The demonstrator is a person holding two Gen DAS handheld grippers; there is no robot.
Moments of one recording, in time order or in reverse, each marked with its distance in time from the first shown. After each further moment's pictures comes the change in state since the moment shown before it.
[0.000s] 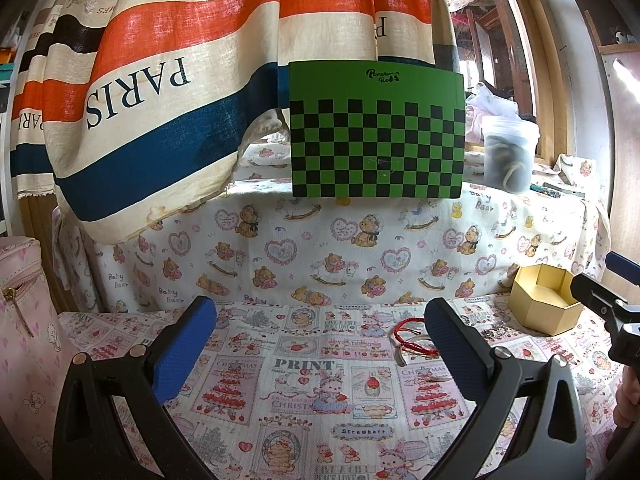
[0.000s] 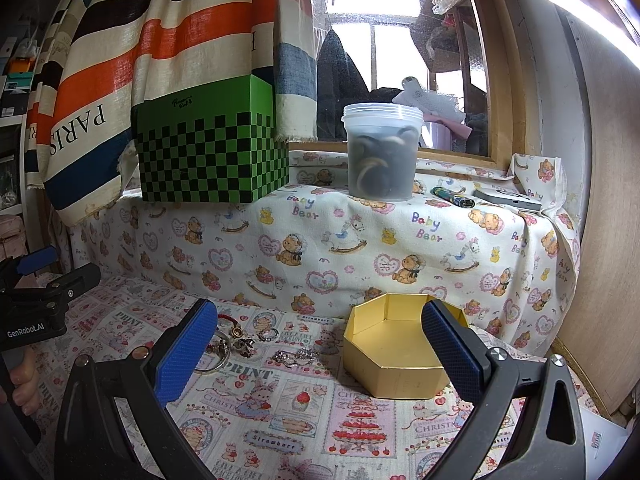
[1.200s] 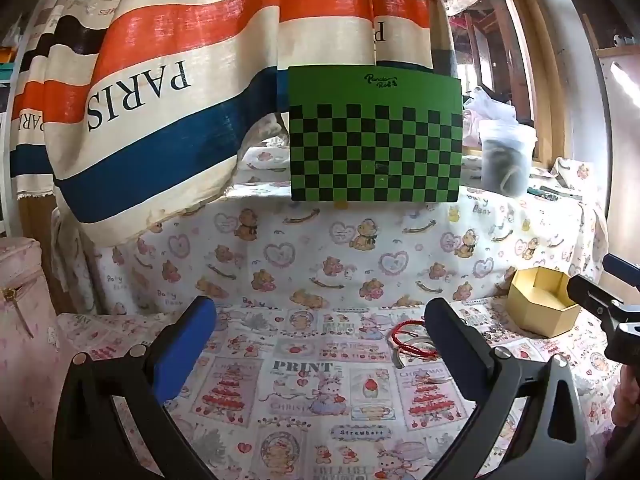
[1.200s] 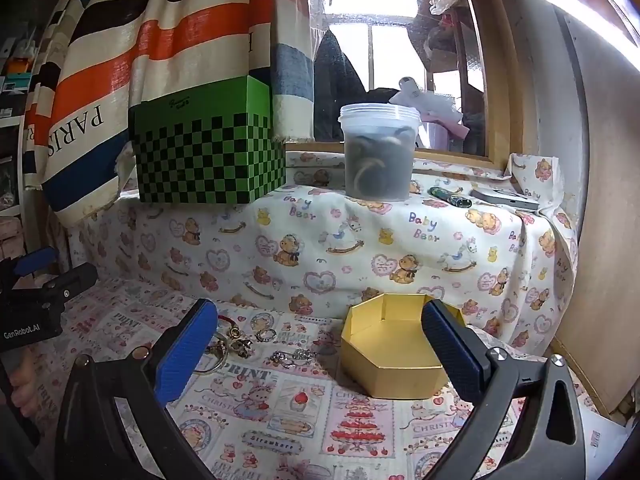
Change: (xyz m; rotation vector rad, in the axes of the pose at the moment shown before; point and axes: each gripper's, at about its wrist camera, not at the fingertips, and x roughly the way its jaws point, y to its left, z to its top) left arm -0.001 -0.001 0.003 -0.001 -0.004 -0.002; right arm -0.002 0.001 0.000 0.003 -0.002 -0.013
